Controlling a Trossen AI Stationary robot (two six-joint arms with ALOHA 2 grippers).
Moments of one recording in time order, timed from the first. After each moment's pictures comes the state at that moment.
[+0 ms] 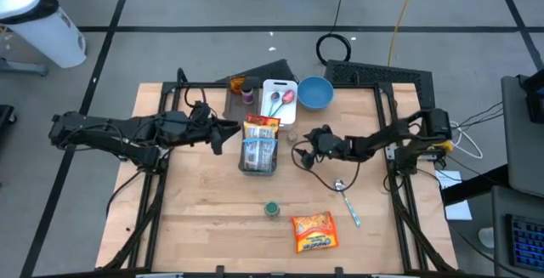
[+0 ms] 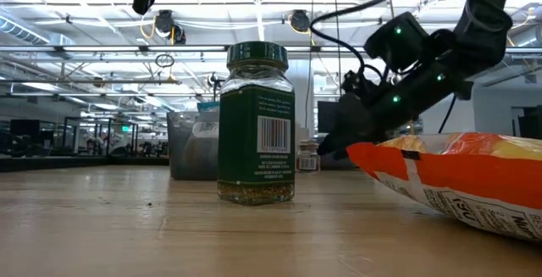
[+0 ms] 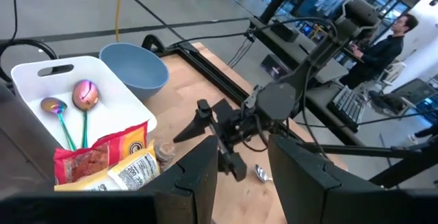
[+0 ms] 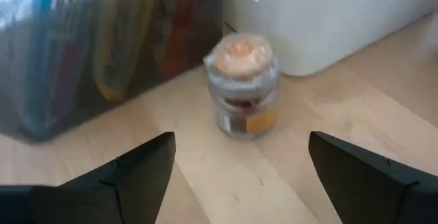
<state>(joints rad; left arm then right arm) -0.07 0.94 0.86 -0.16 -0.36 -0.67 -0.09 1.67 0.47 0.65 0.32 0.39</state>
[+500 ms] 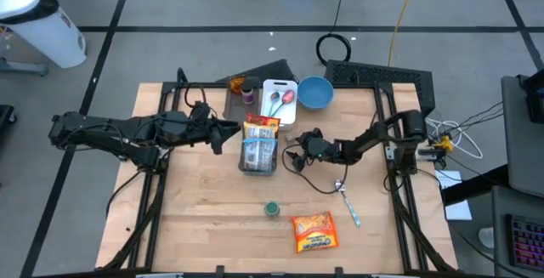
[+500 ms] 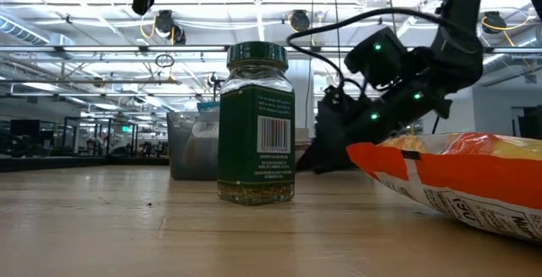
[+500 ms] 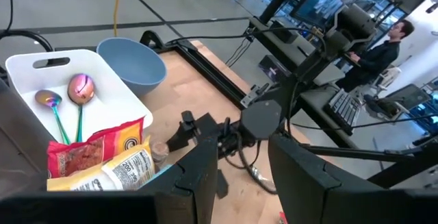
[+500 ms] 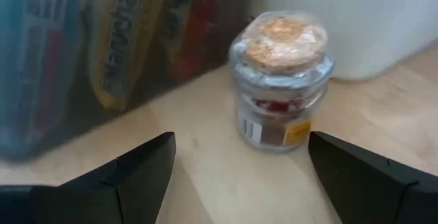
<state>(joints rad) -0.07 0.94 0.86 -0.16 -0.36 -0.71 -0.07 1.89 0.58 0.75 0.33 0.39</state>
